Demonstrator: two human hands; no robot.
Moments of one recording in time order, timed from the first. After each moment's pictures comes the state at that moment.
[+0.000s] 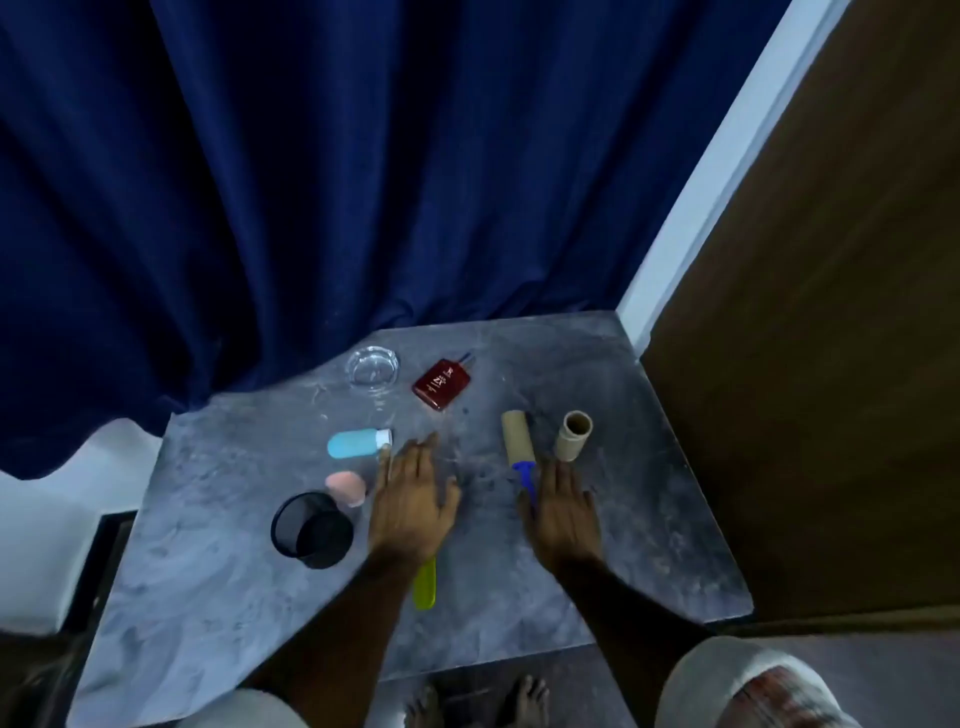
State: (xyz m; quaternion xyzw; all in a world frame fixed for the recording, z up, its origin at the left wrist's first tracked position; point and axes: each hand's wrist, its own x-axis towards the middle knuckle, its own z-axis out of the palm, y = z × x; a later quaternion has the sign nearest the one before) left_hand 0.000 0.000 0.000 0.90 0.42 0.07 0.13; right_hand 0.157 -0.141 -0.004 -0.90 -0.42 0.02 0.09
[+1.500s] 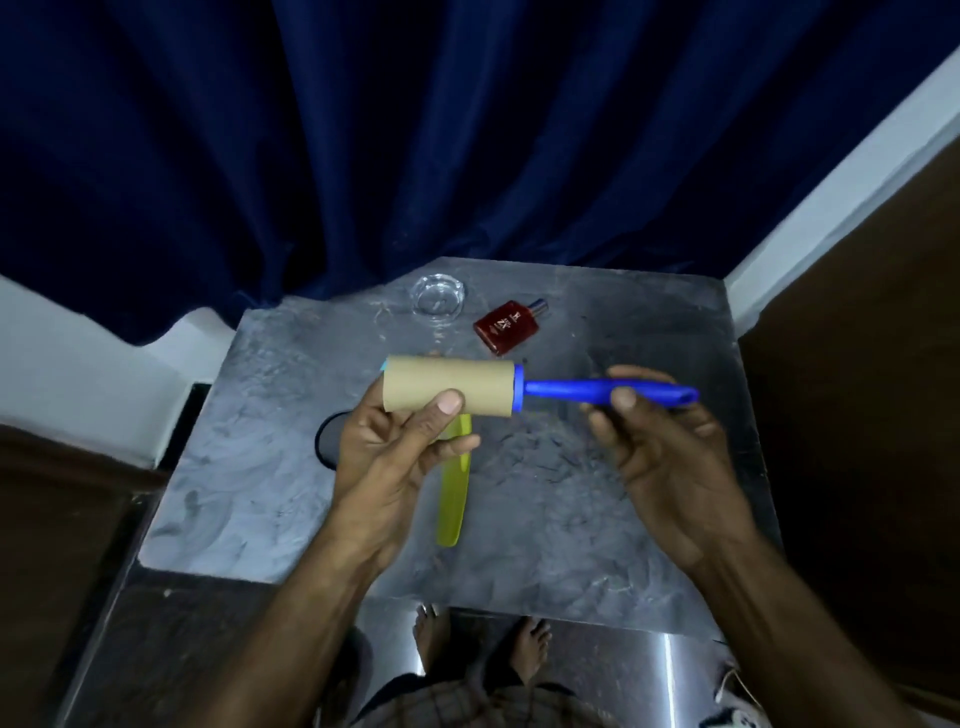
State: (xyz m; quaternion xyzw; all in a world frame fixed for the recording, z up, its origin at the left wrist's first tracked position) left_hand -0.034 -0.044 0.164 0.36 0.37 0.43 0.74; right_hand 0.179 -0.137 0.165 -0.41 -0.15 0.53 0.73
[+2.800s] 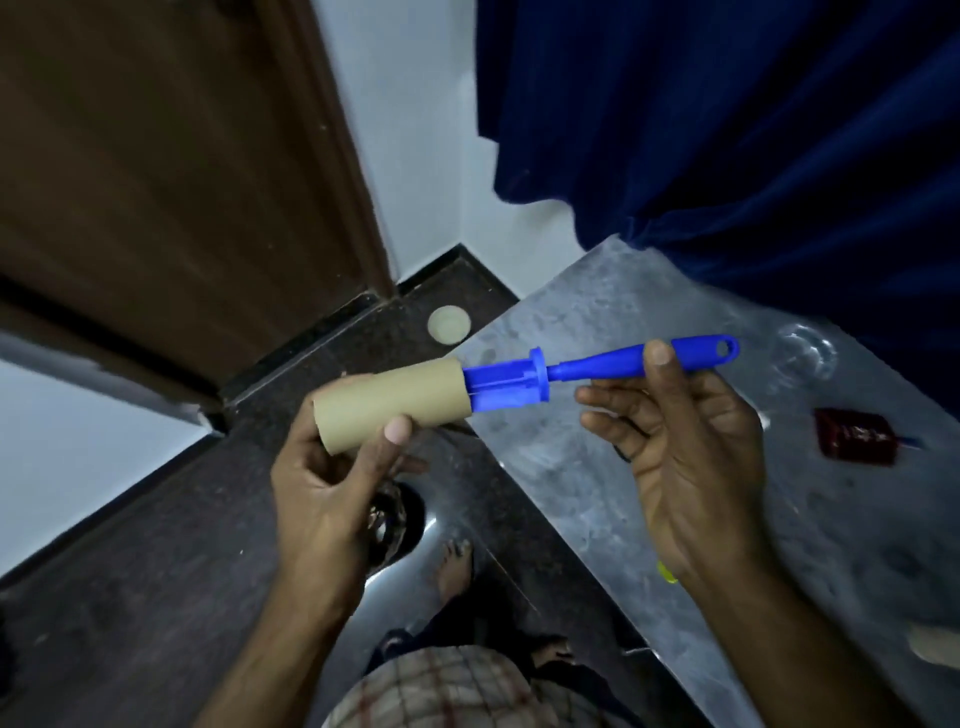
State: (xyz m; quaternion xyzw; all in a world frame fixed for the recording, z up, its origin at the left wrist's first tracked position) left_hand -0.343 -0.146 0.148 0.23 0.59 0.68 0.36; right_hand -0.142 -0.036 0.178 -0.44 -0.35 0.65 0.51
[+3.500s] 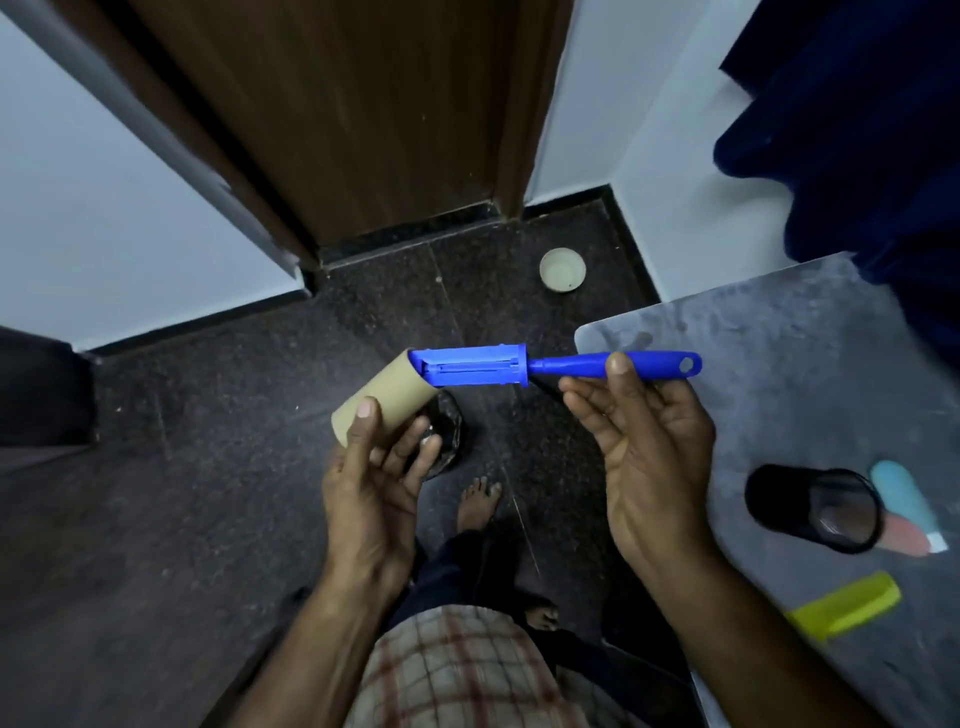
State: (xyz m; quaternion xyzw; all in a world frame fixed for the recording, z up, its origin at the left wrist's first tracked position) left_hand -0.406 -0.212 0.050 -0.23 0.49 0.77 0.34; right_hand -0.290 -0.057 0.092 -0.46 -0.36 0.72 0.37
